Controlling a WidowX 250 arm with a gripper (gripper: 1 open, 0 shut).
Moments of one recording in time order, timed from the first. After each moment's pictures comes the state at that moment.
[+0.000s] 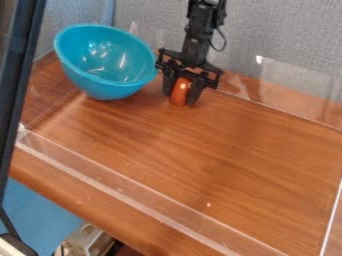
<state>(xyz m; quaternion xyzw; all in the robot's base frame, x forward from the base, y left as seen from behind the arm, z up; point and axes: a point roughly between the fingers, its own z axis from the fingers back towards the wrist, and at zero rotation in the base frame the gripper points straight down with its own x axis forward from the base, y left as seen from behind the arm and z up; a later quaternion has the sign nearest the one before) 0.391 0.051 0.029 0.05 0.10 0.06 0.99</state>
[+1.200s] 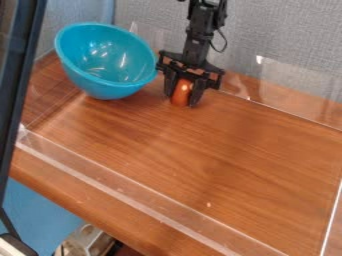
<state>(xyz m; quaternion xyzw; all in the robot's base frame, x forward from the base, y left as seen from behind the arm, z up) 0.389 0.043 0.026 0.05 0.10 0.08 0.99</state>
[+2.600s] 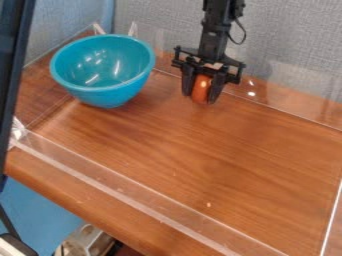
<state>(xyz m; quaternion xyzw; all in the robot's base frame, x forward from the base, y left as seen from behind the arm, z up) 0.384 0.019 0.058 0.02 0.09 0.07 0.99</state>
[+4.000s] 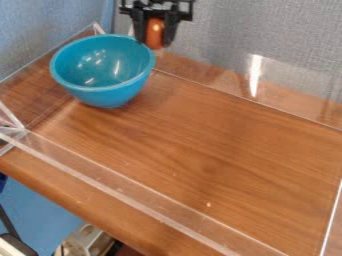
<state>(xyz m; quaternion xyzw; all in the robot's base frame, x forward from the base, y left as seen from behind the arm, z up) 0.374 0.109 0.121 0.00 0.05 0.18 0.98</state>
